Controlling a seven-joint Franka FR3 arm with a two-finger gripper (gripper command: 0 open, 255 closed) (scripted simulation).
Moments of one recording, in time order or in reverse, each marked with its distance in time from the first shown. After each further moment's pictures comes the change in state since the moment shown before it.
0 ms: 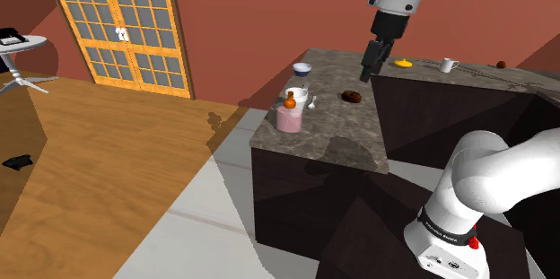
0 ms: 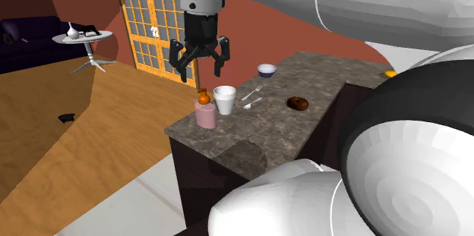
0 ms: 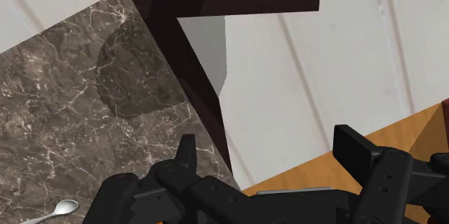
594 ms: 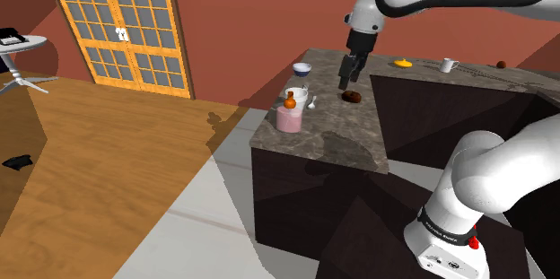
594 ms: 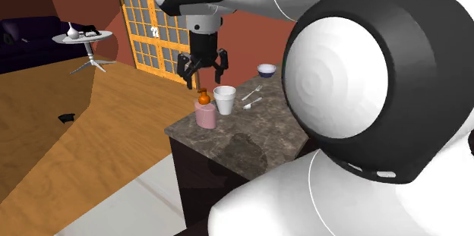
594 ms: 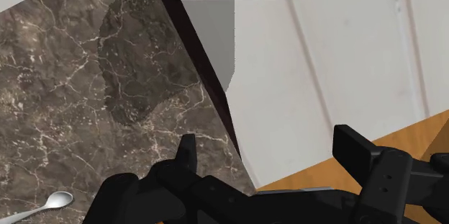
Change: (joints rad) arm -0.005 0.189 -0.060 -0.015 -0.037 0.185 -0.084
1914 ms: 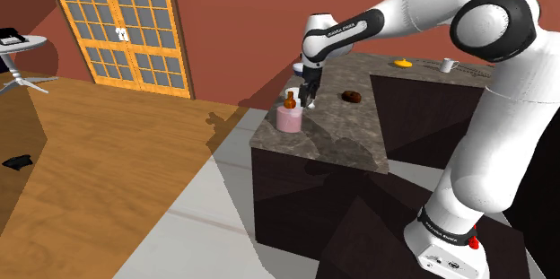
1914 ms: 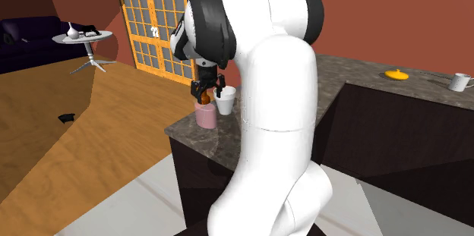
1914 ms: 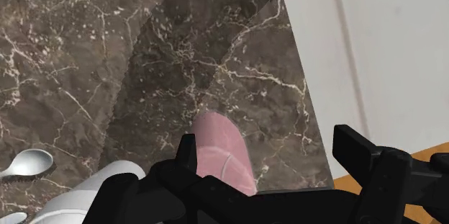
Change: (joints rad) arm -0.020 0.713 -0.126 0.293 0.041 0.366 -0.252
